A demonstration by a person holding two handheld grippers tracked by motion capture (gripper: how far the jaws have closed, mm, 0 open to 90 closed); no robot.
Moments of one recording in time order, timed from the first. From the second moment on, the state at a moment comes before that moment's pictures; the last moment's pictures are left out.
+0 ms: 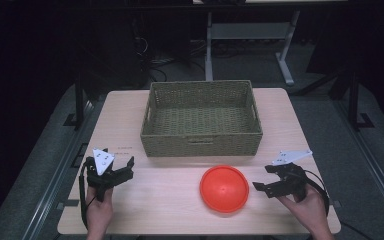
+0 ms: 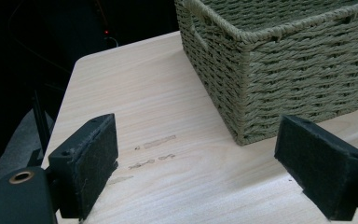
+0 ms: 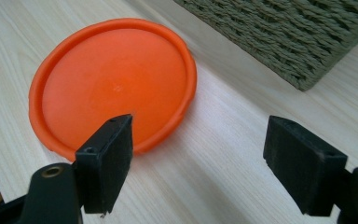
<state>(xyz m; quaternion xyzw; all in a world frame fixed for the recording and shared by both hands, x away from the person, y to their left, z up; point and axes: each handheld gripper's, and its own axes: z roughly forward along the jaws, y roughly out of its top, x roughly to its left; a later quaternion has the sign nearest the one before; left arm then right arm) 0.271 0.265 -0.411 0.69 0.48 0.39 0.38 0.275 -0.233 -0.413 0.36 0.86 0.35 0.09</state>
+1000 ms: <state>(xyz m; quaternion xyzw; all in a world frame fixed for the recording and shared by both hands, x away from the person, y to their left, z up) 0.264 0.261 -0.409 0.71 0.44 0.40 0.38 0.306 -0.187 -0.427 0.37 0.88 0.30 0.05</state>
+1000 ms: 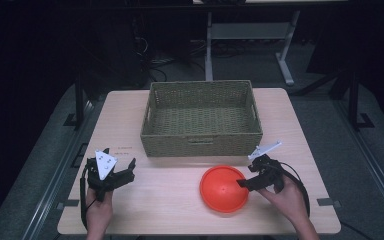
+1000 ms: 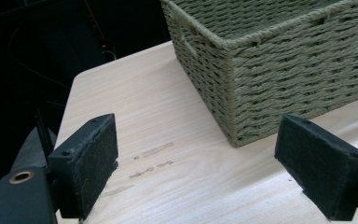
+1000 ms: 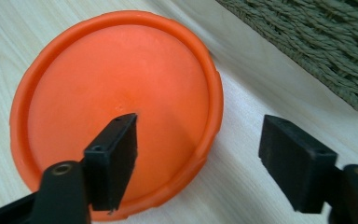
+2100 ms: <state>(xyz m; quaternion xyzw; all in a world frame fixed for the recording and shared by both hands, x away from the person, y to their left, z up) 0.265 0.261 -0.412 0.71 0.44 0.40 0.37 0.322 -0.186 -0.444 0.41 0.87 0.27 -0.01</state>
